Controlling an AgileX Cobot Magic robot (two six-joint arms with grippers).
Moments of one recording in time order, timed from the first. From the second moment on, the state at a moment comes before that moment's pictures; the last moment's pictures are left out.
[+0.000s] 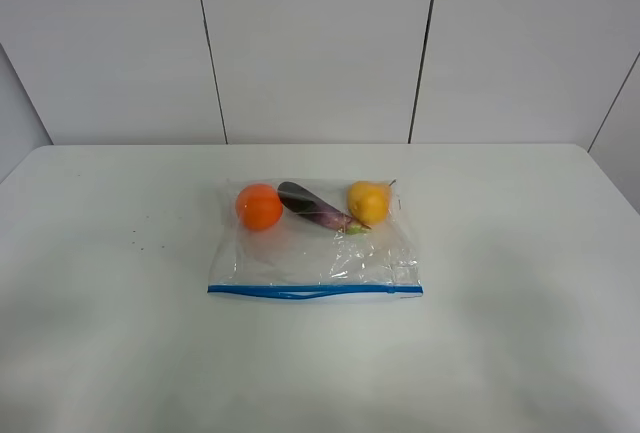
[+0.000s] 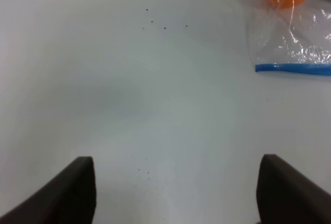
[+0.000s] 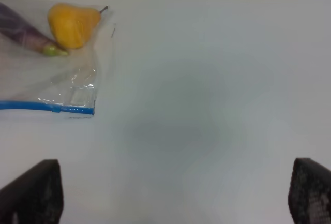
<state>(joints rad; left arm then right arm) -0.01 0.00 -0.49 0.01 1.05 -0.01 -0.02 0.00 -0.49 0.12 1.03 -0.06</state>
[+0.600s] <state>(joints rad) -0.01 0.00 -0.49 0.01 1.05 -0.01 -0.02 0.02 -0.49 0.12 1.03 -0.06</state>
